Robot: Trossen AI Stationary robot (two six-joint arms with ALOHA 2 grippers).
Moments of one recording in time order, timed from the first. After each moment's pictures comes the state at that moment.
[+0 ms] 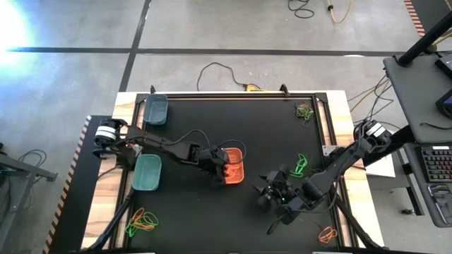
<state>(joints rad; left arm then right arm) -0.10 1.74 1.00 -0.13 0.03 -0.41 0.65 1.59 1.08 -0.47 0.91 1.09</state>
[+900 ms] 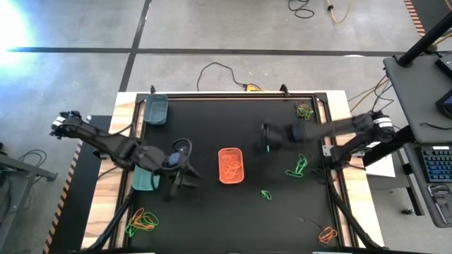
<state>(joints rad) -0.40 1.08 0.97 -0.31 -0.08 -0.42 0.00 1.47 1.21 -0.94 0.49 1.07</state>
